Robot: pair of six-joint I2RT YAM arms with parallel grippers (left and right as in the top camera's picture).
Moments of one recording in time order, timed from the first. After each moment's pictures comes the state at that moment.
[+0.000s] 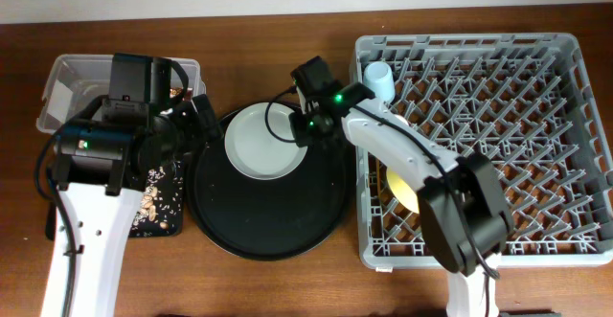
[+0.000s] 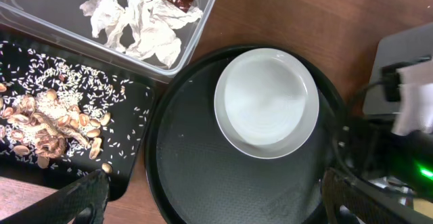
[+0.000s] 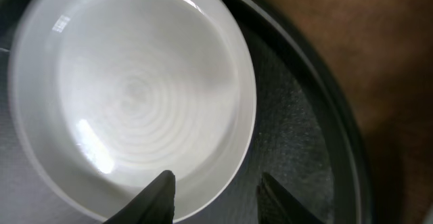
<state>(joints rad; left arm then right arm) -0.15 1.37 1.60 -1.25 -0.10 -0.48 0.55 2.07 1.61 -0.71 -0.12 0.29</state>
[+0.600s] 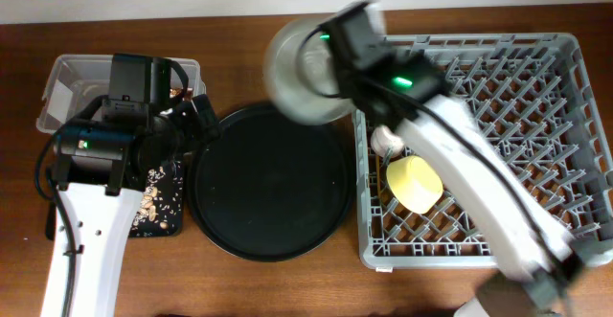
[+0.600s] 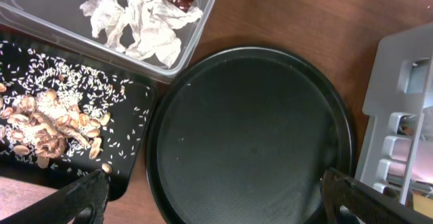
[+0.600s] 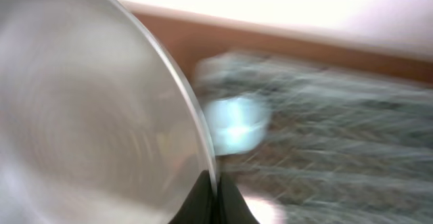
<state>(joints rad) -0.15 1.37 1.60 -1.25 -0.10 -0.48 0.55 1.71 1.91 -1.06 0.61 0.26</state>
